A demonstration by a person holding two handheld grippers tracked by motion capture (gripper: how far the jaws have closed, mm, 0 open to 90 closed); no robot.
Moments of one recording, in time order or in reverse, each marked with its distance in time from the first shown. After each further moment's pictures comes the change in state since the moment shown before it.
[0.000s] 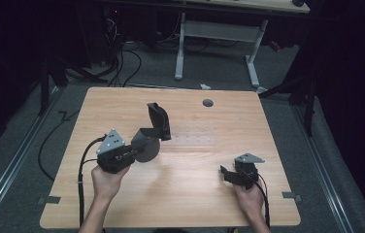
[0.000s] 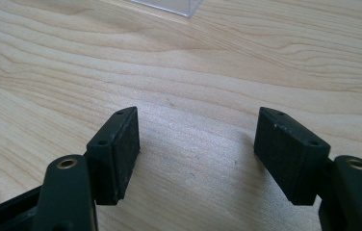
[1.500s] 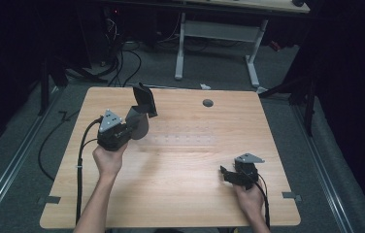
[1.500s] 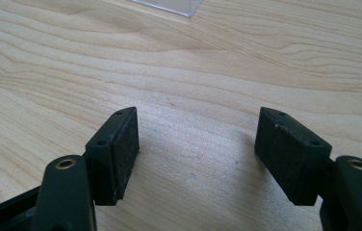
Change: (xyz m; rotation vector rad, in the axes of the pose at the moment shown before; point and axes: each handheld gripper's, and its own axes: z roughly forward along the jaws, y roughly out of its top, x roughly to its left) left arm 0.045 0.022 0.045 -0.131 0.171 0.042; right arm 0.000 0.000 0.000 0.002 0.001 0.000
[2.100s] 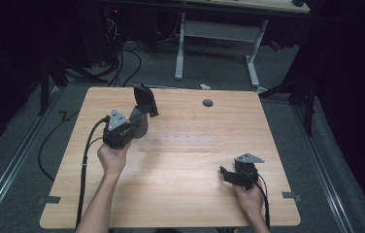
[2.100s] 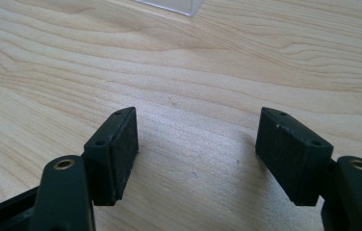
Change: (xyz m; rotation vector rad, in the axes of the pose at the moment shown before) left arm 0.008 -0.015 0.018 0.017 0.050 0.043; right arm 0.001 0.000 0.000 0.001 0.003 0.000
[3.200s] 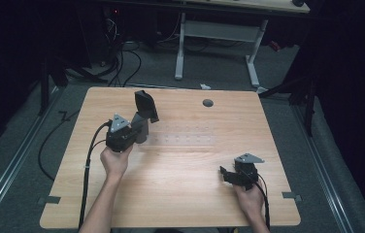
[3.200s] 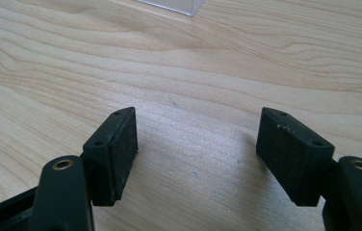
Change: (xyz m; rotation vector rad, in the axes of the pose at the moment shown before) left arm 0.014 -0.020 0.003 0.057 0.018 -0.069; right arm 0.000 0.000 0.000 0.001 0.002 -0.003
